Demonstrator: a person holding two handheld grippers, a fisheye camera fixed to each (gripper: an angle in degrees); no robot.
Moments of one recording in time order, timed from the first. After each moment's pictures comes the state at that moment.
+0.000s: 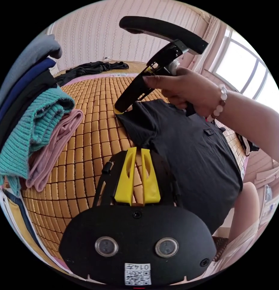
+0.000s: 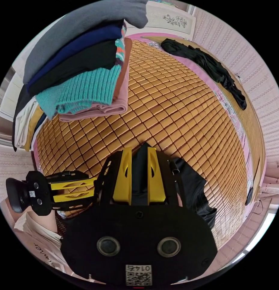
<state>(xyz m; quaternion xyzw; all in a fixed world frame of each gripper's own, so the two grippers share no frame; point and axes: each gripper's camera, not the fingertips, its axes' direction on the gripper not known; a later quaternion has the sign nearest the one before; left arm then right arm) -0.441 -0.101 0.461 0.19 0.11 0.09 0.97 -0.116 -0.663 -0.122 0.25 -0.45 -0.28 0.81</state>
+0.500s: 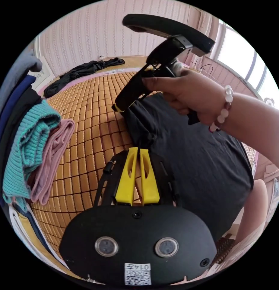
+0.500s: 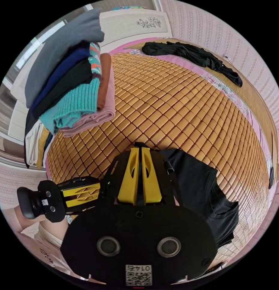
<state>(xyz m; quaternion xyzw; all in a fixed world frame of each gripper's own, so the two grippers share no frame) -0.400 -0.101 0.466 0.20 0.04 0.12 0.97 -0.055 -0.681 -0.049 0.24 -0.58 -0.19 0.75</state>
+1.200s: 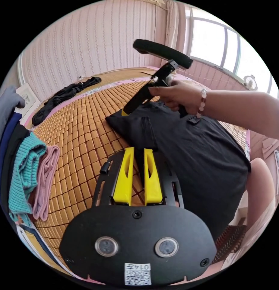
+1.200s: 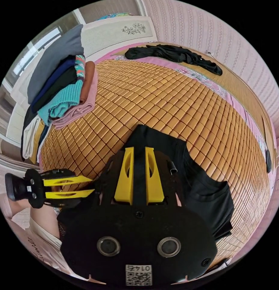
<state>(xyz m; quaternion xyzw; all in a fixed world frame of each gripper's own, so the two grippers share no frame) -0.316 -0.095 0.478 0.20 0.06 0.22 0.95 0.025 -0.657 0.042 0.26 -0.53 -0.16 0.79</state>
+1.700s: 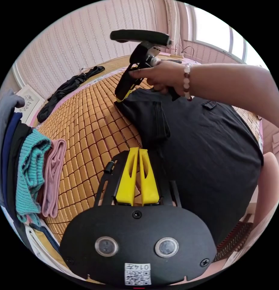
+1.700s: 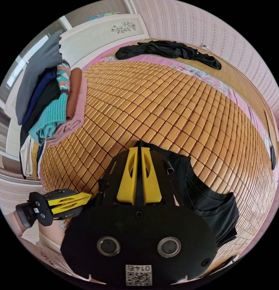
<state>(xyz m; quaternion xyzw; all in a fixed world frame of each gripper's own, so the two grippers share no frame) -0.293 -0.117 0.502 0.17 -0.01 0.21 0.96 0.105 -0.659 0.089 0.23 -0.58 -0.10 0.77</state>
